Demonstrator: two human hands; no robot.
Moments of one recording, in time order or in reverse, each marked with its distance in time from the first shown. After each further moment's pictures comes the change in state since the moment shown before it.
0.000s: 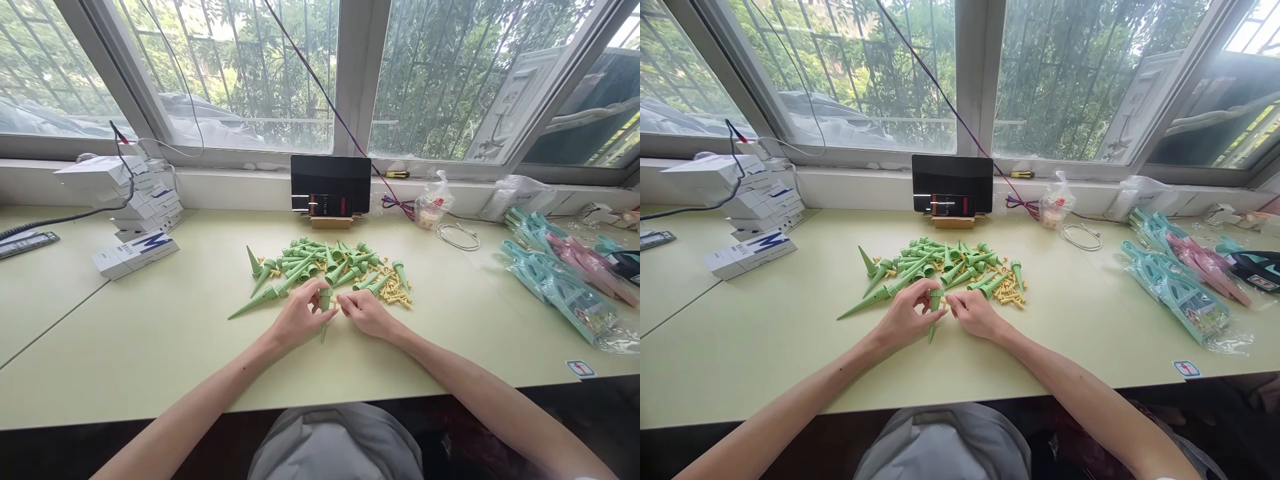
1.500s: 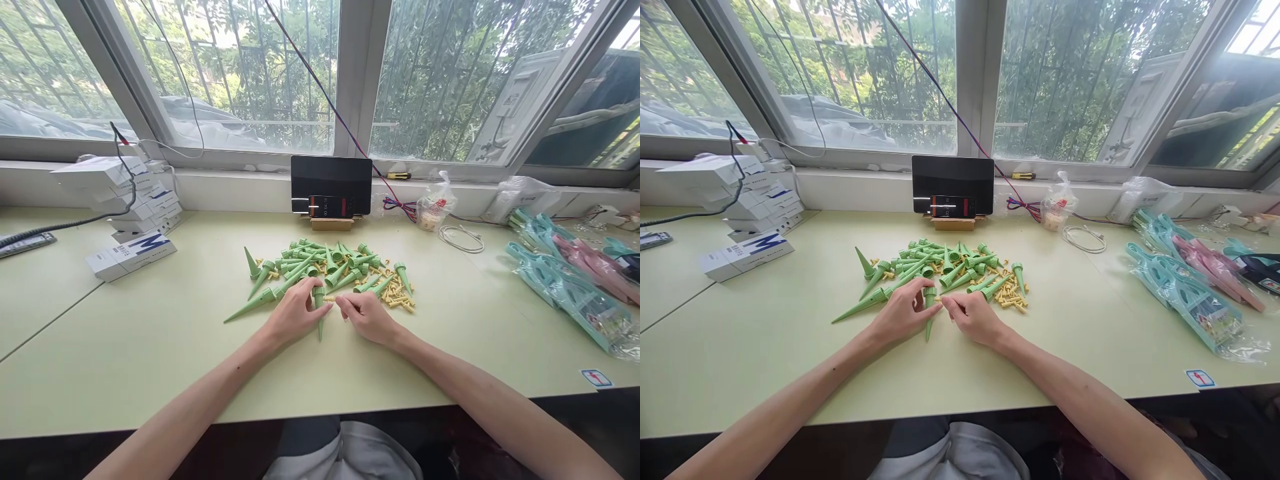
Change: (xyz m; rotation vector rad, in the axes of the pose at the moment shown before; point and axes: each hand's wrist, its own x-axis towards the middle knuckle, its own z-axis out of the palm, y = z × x) left_hand 0.008 -0.009 -0.007 0.180 -0.028 -0.093; right_hand -0.001 -0.002 0.002 0.019 0.089 -0.091
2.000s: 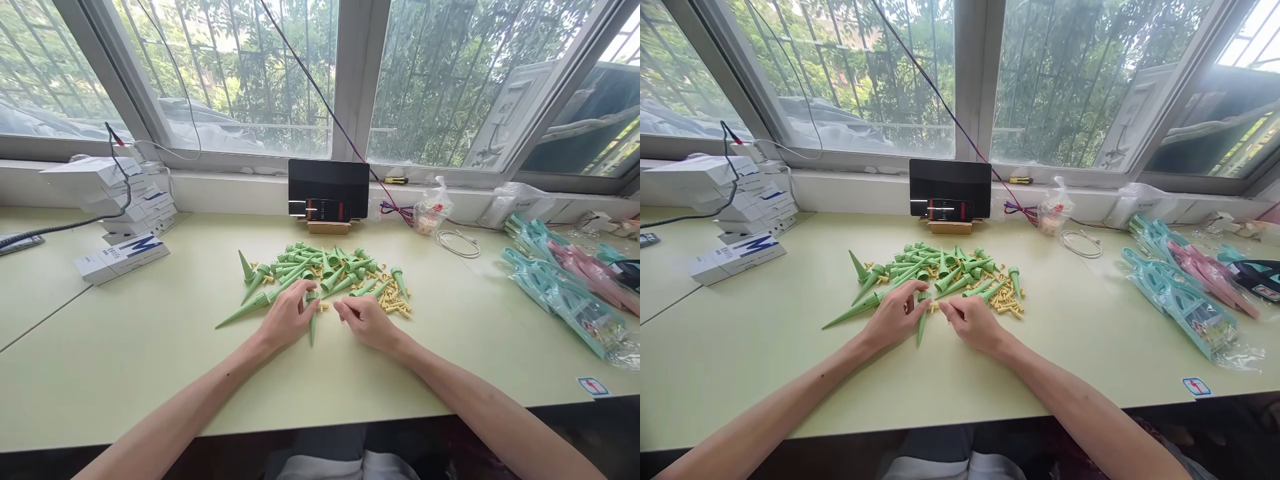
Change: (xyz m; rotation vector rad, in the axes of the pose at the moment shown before) left_hand 0.000 -0.006 0.002 0.027 0.067 0.002; right_hand -0.002 0.002 -0.006 -0.036 0.021 -0.036
